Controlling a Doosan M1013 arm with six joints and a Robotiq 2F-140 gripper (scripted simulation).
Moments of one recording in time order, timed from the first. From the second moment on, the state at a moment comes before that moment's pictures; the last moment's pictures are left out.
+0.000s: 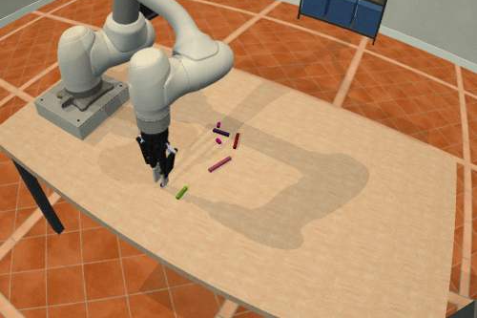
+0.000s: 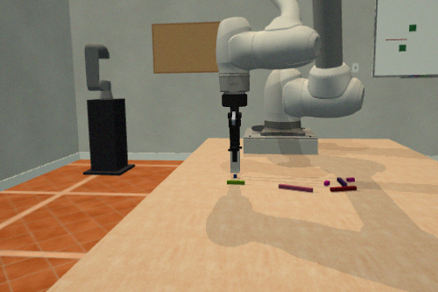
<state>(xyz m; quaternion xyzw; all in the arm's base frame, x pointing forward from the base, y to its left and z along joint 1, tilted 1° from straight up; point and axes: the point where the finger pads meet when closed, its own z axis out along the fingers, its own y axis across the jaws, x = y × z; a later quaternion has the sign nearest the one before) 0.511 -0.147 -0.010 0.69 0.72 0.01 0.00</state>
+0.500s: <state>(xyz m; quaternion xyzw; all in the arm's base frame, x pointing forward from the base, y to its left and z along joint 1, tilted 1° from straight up) 0.513 -0.148 -0.014 0.69 0.72 0.01 0.01</state>
